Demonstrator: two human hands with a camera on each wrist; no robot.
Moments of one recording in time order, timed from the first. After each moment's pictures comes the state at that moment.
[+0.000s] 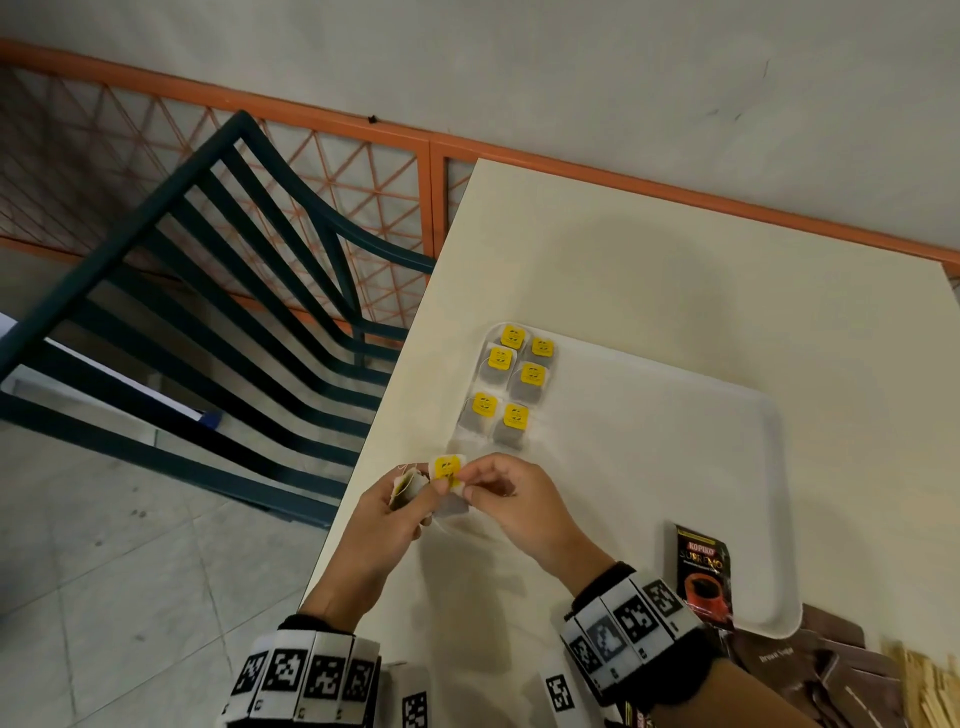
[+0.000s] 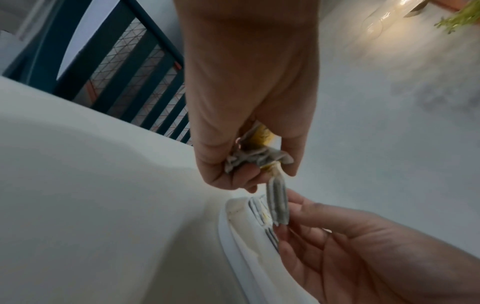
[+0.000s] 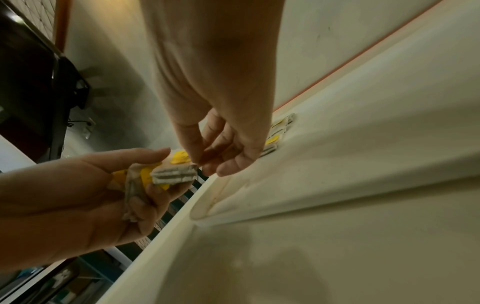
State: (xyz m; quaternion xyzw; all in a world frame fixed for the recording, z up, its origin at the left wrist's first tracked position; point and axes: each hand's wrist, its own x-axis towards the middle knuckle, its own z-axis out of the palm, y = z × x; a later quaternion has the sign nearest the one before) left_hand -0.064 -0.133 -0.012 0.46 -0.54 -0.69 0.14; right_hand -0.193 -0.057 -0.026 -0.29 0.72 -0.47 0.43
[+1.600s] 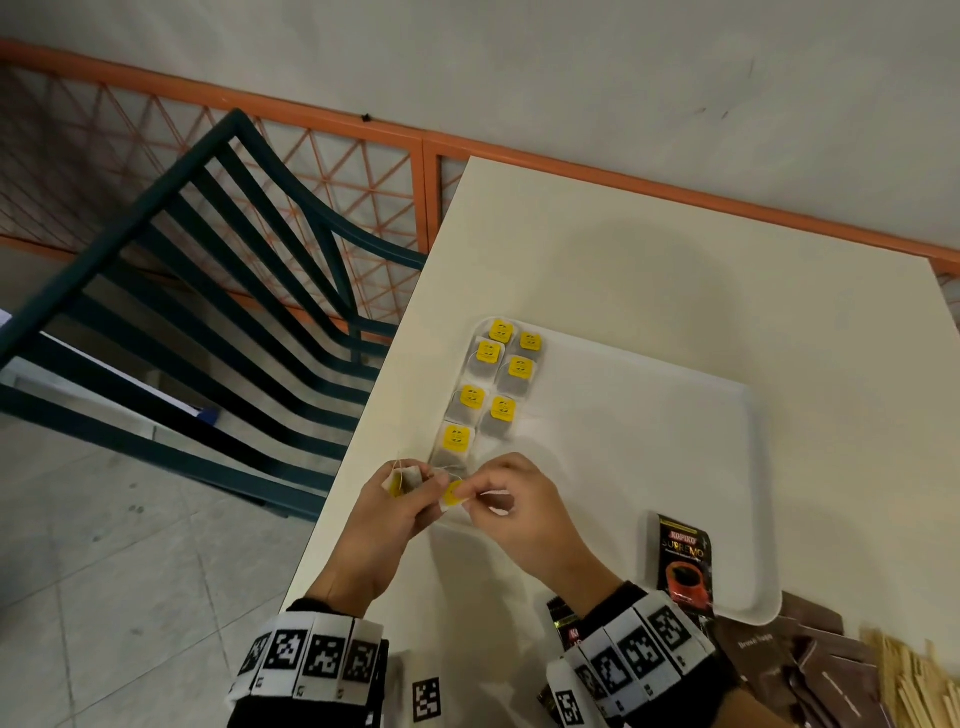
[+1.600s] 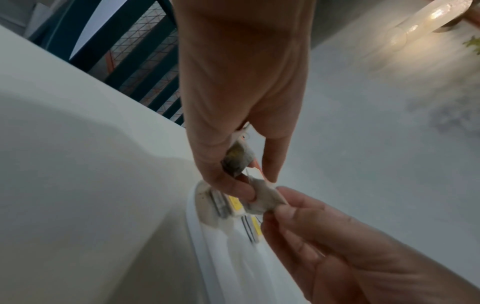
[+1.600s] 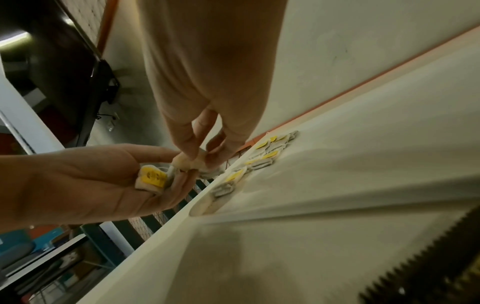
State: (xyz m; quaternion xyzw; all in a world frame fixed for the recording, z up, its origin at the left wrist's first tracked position) left_hand -0.079 -0.121 -0.013 0.49 -0.41 -0.75 0.17; right_hand -0.193 -0.028 -0.018 -0.37 0.71 -0.49 0.35
